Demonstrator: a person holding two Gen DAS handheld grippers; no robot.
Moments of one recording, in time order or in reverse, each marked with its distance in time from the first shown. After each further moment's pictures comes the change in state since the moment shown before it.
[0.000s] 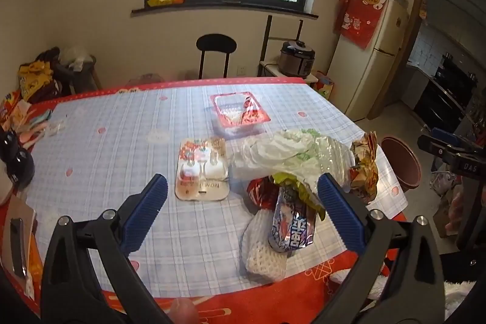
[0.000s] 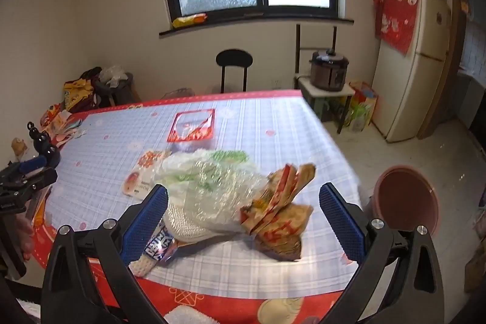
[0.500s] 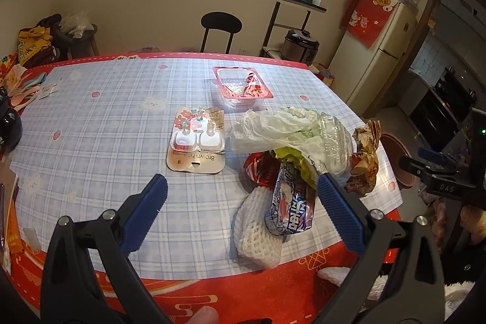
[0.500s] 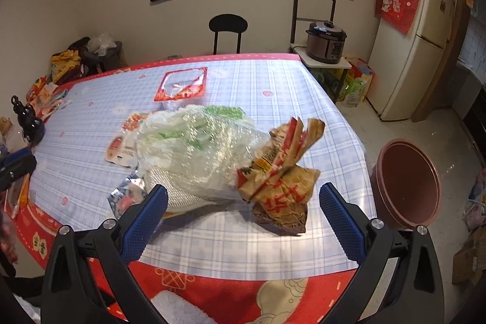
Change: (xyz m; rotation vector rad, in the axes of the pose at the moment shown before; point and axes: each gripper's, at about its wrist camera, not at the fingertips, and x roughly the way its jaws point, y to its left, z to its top) left arm 0.023 0.012 -0.035 -0.081 0.053 -0.020; right arm 0.041 0.008 -0.033 -0.024 0.140 -0.064
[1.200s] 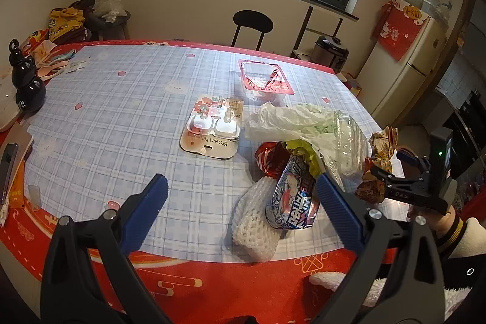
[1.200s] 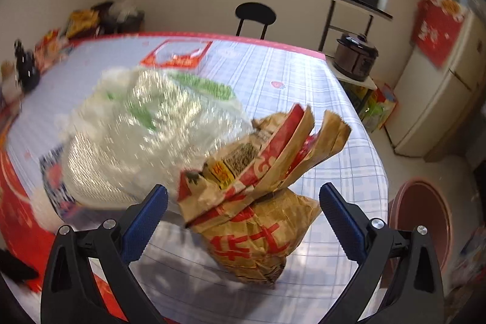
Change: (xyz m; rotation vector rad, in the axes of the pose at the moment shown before) left arm -0.006 -0.016 -0.024 -0.127 -0.007 0.130; right arm 0.104 -0.034 -0.007 -0.257 -0.004 0.055
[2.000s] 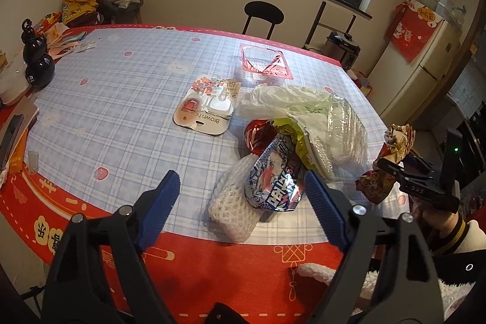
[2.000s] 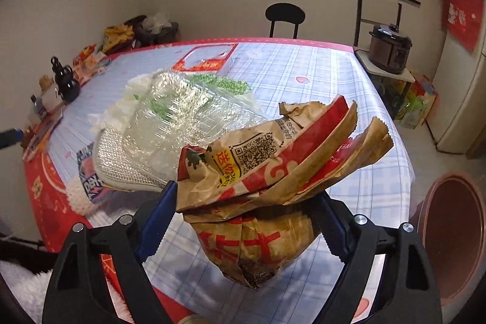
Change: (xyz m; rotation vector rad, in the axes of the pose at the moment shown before) left arm 0.001 -0.035 -0.027 -0.063 0.034 0.054; right arm -0.017 -0.048 -0.017 0.079 -0.039 0.267
